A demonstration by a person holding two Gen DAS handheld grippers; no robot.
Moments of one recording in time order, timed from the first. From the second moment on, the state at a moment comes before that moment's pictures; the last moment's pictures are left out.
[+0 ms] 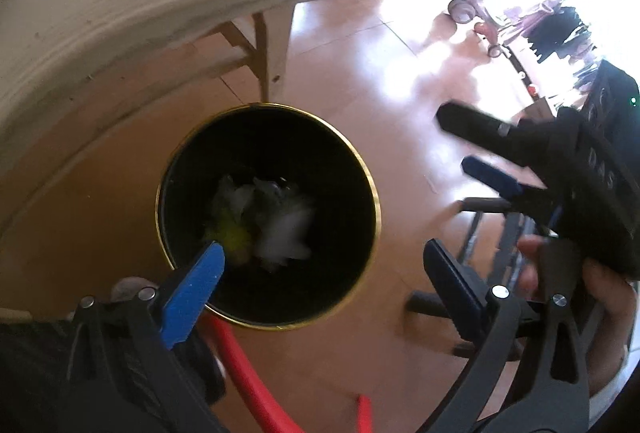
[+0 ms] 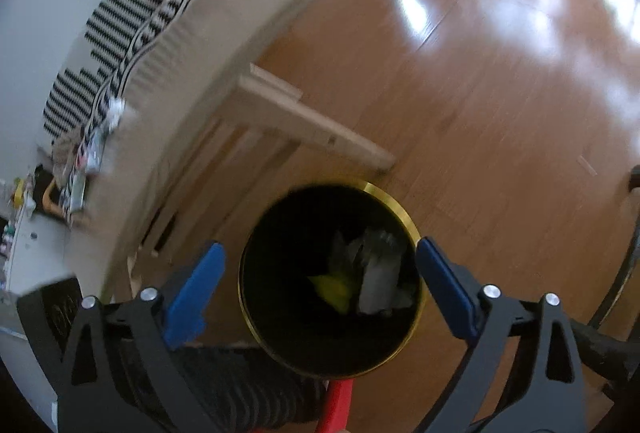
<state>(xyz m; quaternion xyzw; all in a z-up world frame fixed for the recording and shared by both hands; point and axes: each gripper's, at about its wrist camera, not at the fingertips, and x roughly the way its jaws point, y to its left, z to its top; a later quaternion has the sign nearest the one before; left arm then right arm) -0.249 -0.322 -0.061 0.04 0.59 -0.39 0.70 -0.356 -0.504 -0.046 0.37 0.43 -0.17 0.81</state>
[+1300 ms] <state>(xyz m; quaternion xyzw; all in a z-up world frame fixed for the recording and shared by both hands) 0.092 -0.035 0.007 -0.01 0.45 -0.09 0.89 0.069 -0.224 0.011 0.14 0.41 -0.02 0.90</state>
